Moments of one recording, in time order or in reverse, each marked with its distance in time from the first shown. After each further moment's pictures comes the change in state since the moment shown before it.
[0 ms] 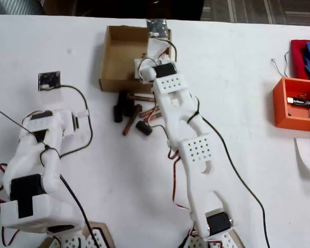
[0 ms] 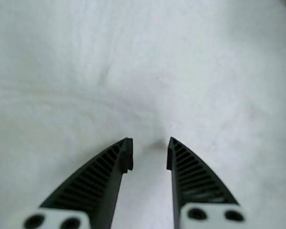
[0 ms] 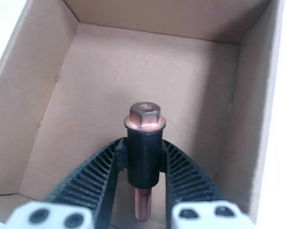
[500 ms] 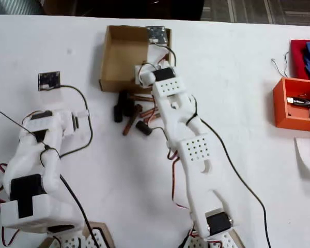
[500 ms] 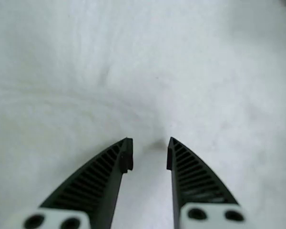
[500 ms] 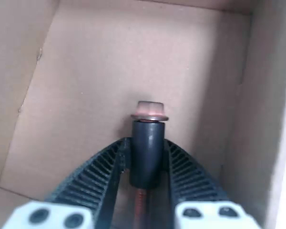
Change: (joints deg) left arm 0.0 0.0 0.0 0.0 0.0; right arm 0.0 4.0 -0.6 -0.1 0.0
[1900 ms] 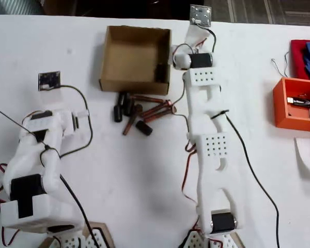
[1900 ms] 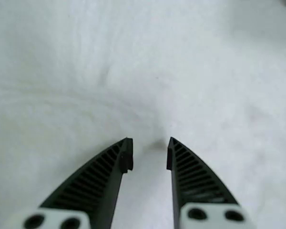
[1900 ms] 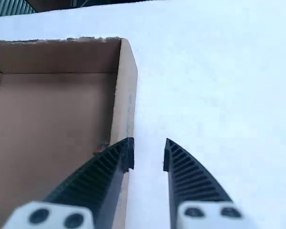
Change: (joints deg) left arm 0.0 0.0 0.0 0.0 0.0; right arm 11.6 -1.8 -13.7 11.3 0.0
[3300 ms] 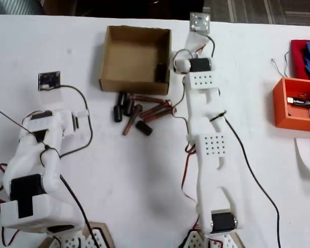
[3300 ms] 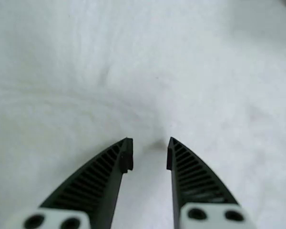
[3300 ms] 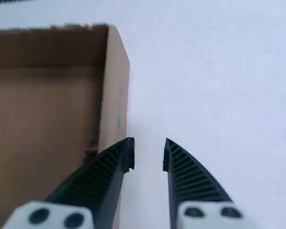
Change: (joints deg) left arm 0.0 0.0 0.0 0.0 0.0; right arm 0.5 2.9 -6.5 3.3 0.0
